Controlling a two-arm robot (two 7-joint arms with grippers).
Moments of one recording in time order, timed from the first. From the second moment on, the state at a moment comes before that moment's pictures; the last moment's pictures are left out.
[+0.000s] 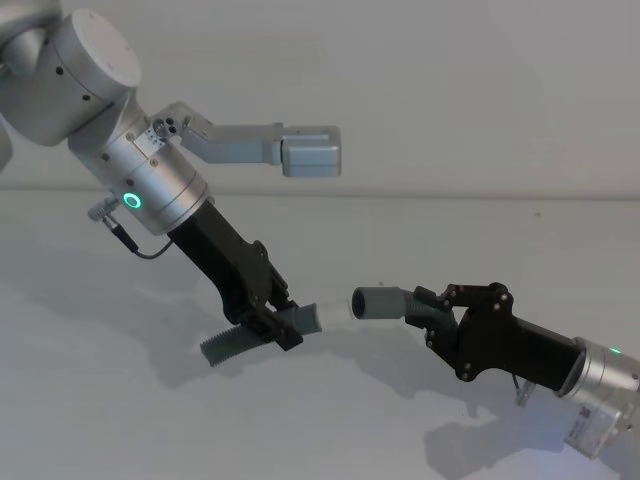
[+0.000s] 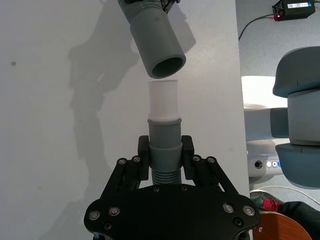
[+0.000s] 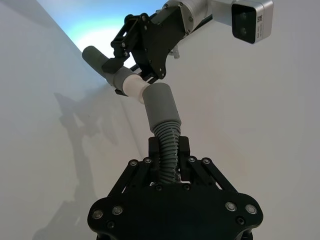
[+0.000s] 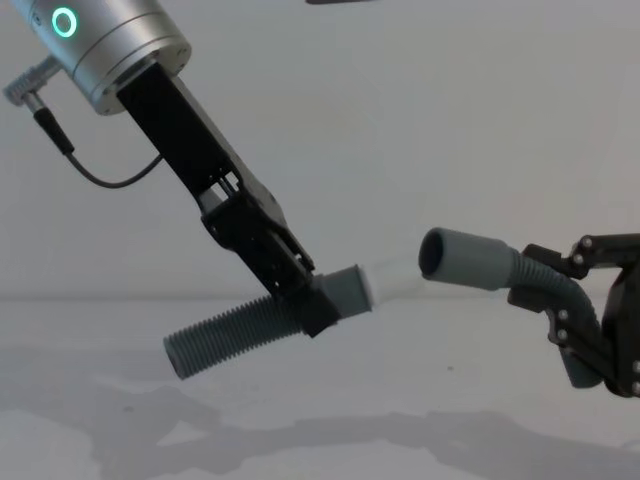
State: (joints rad) left arm -1.30 0.56 1.28 -1.37 -0.47 0.68 -1.30; right arm 0.35 0.40 -0.28 -1.11 -0.07 -1.22 0.70
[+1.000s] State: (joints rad) left arm -1.32 0.57 1.29 -1.38 -0.48 0.69 -1.28; right arm 0.35 0.40 -0.28 -1.11 -0.07 -1.22 0.70
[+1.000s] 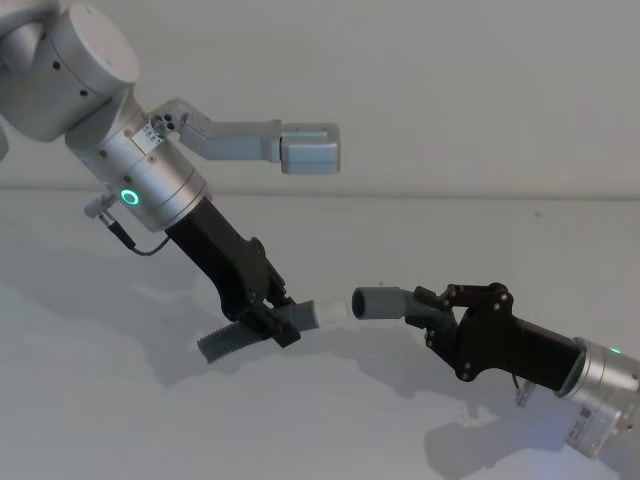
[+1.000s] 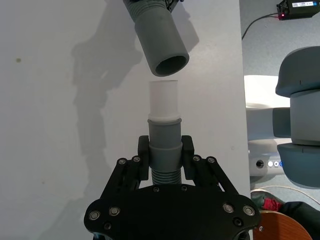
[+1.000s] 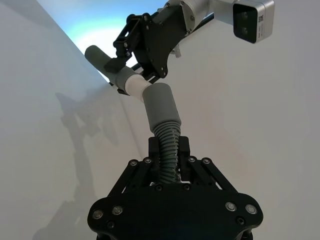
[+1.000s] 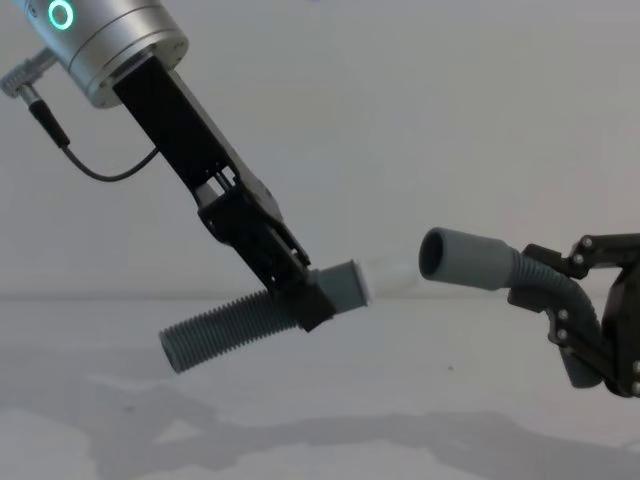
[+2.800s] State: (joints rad) left arm -1.32 0.62 1.29 -1.42 -0.52 0.66 -1.18; right arm 0.27 0.49 -0.25 -1.38 0.32 -0.37 0.85
